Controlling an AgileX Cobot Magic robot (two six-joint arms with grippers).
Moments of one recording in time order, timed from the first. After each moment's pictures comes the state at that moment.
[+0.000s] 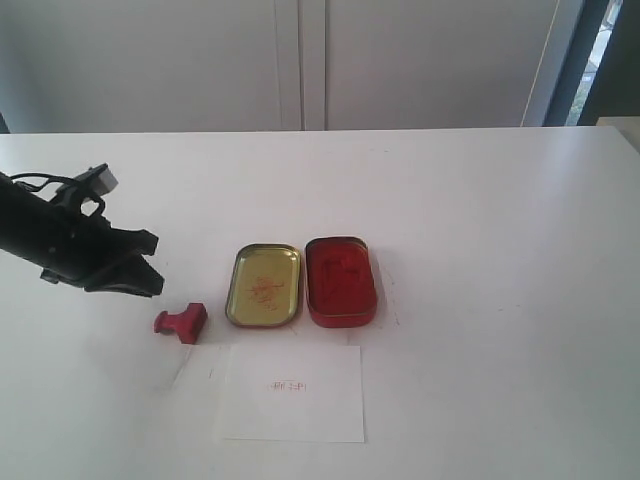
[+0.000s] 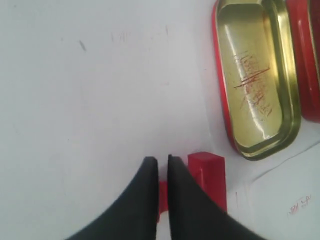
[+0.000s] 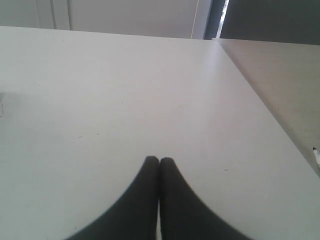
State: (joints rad) left arm -0.08 1.88 -1.05 -0.97 0.75 0.87; right arm -0.10 0.01 -0.01 0.01 0.36 -0.07
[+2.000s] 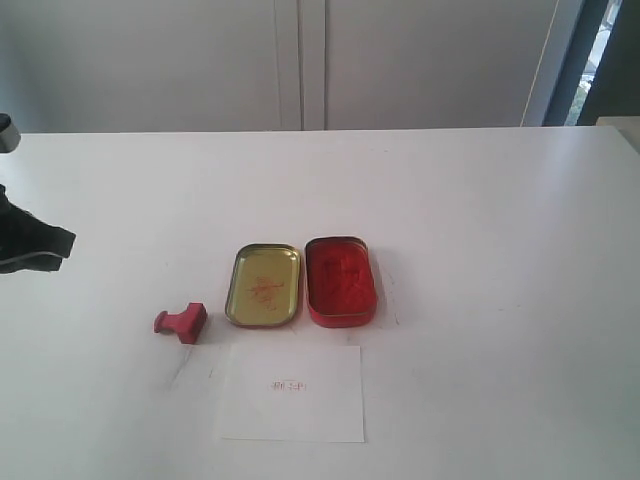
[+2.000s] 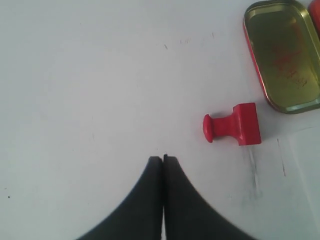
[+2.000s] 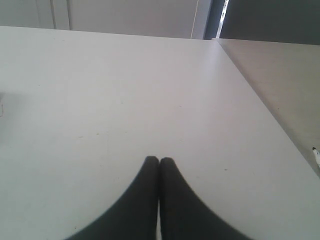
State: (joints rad) left arm -0.08 1.36 -0.82 -0.49 0.59 0.55; right arm -0.10 0.01 -0.01 0.01 0.36 -0.07
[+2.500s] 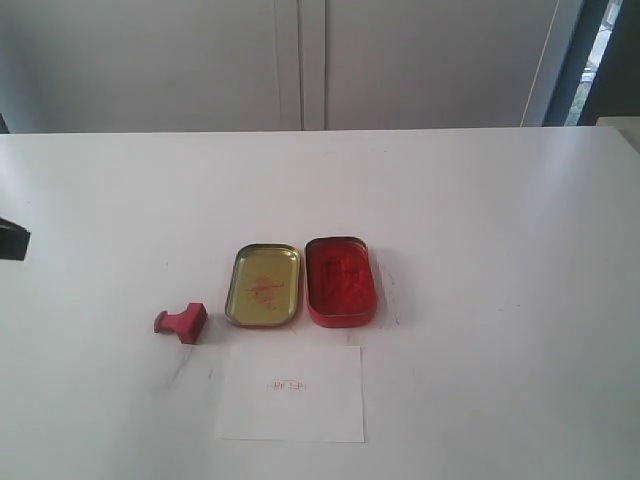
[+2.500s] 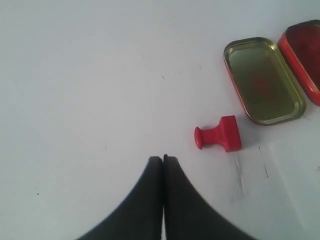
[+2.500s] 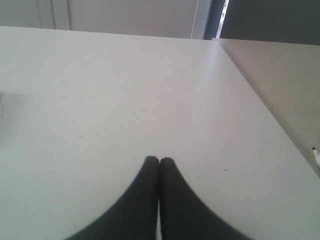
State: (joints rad) left arm -0.08 1.06 -0.69 -0.50 0.55 0.56; right arm -0.10 0.01 -0.01 0.01 0.36 -0.07
